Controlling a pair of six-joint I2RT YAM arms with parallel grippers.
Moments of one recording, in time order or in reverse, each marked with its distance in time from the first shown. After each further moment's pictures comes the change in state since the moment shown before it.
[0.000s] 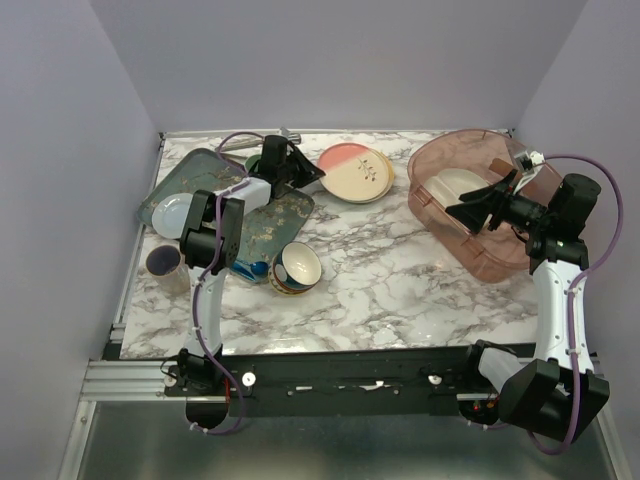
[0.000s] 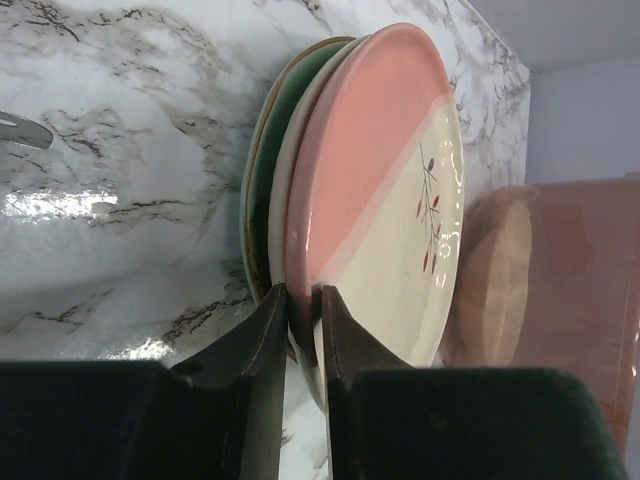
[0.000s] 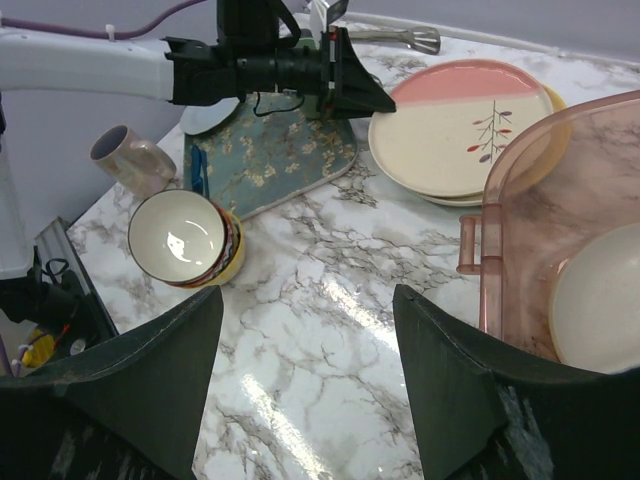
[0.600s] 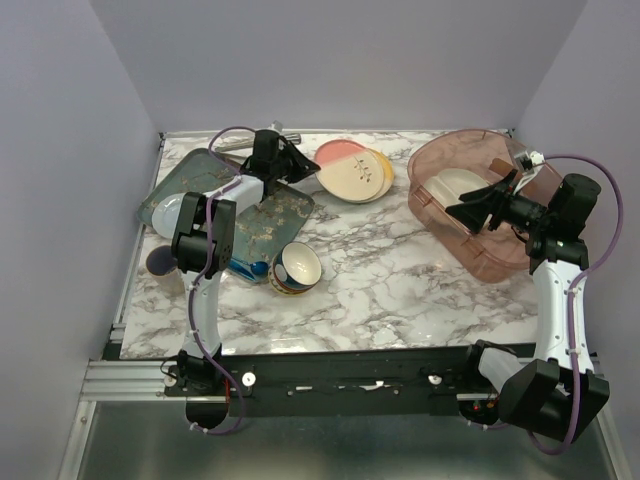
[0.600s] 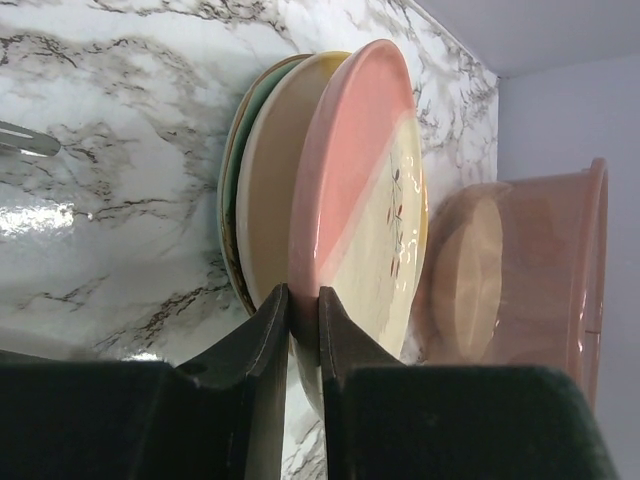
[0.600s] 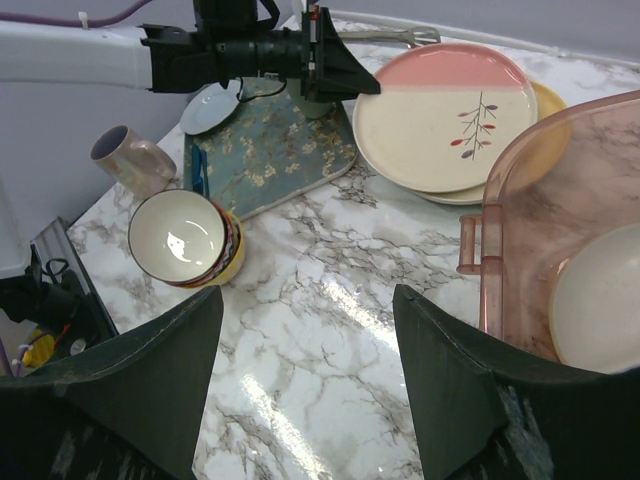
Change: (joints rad) left arm 0.025 -0.088 -0.040 -0.002 0.032 -0.005; right arm 0.000 0.000 0.000 0.000 0.000 0.000
